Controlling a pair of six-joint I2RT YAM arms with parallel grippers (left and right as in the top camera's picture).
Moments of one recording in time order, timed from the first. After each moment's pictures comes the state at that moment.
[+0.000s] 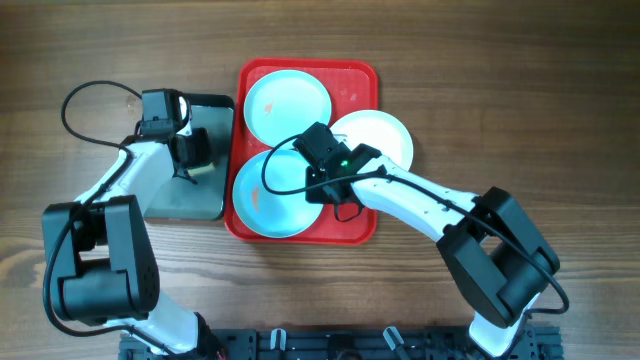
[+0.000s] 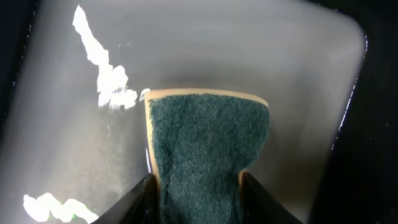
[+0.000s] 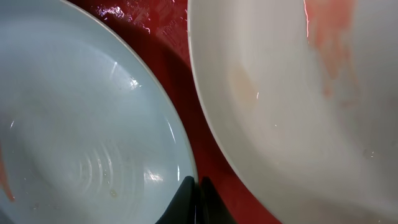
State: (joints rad) left arm 0.08 1.79 0.99 -0.35 -0.01 -0.16; right arm 0.75 1.92 1.22 -0.58 0.00 0.74
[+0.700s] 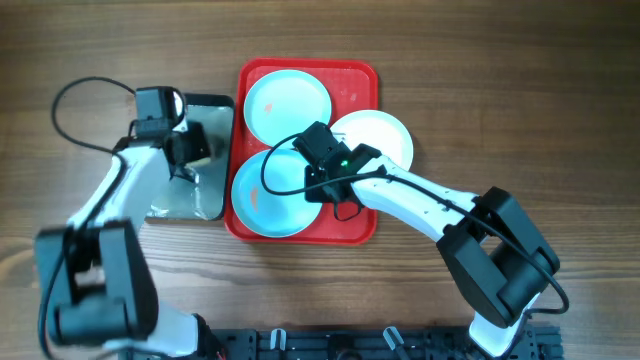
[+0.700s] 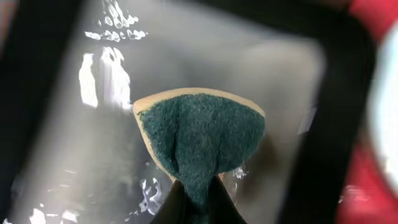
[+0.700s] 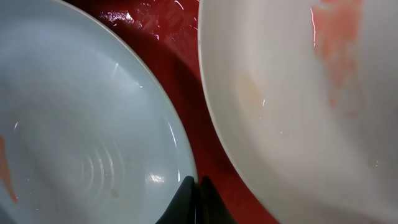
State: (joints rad) left arm 0.08 1.68 0.98 -0.36 -0.01 -0.16; right arm 0.75 1.92 1.22 -0.56 0.00 0.72
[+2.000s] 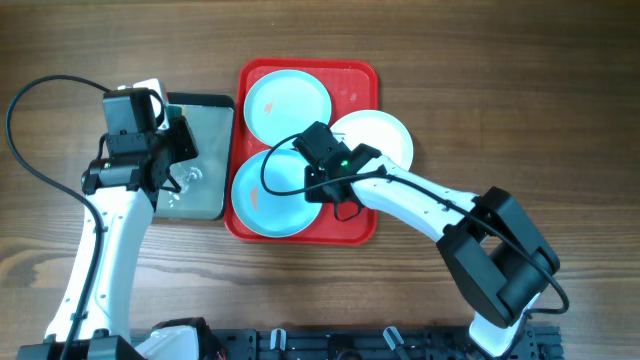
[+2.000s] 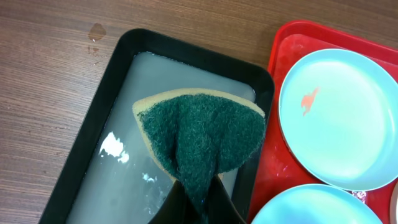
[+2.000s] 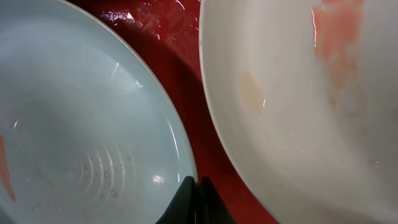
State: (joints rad) left arm 0.08 1.35 0.98 -0.52 -0.01 -0.17; right arm 0.75 1.92 1.22 -0.56 0.00 0.71
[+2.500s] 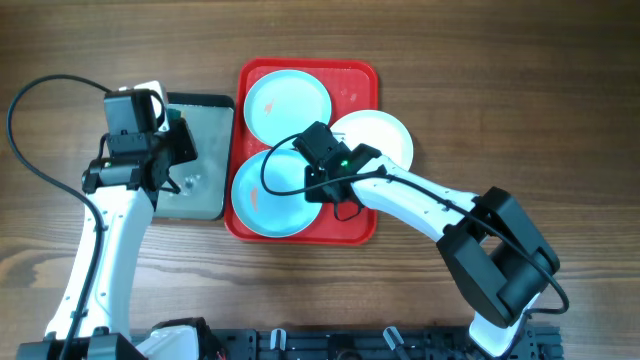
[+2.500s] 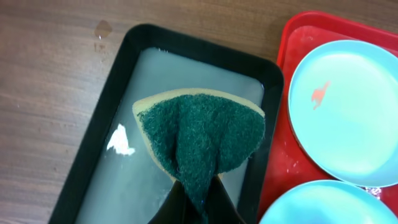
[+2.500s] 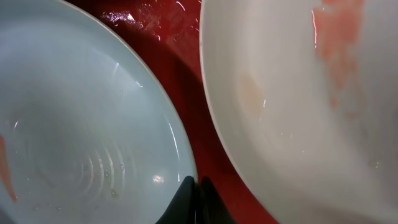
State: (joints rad) left arm 0.08 1.36 0.98 -0.54 -0.02 -0.13; right arm 0.75 1.92 1.22 -0.56 0.00 0.71
